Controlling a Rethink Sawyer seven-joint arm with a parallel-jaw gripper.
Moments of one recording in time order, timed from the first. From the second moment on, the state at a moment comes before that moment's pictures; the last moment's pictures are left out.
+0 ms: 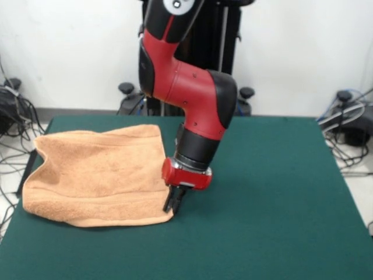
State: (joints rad) arm 0.01 0.06 -0.33 1.49 0.09 -0.40 1.45
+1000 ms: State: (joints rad) arm 0.20 0.08 -0.39 1.48 0.38 -0.35 1.45
